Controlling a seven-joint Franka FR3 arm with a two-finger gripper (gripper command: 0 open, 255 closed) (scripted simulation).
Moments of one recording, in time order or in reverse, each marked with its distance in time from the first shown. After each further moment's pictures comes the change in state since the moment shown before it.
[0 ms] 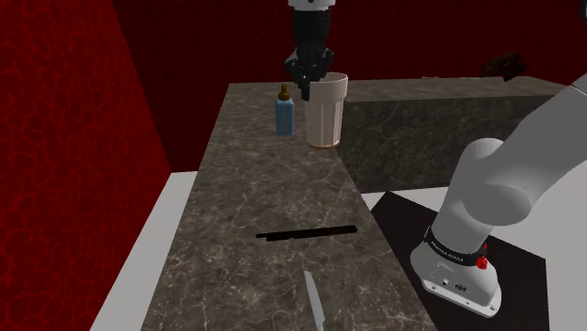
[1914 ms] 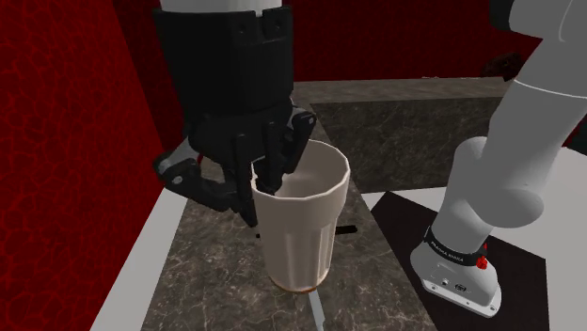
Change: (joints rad) arm 0.187 0.369 0.626 0.401 -0.010 -0.084 0.825
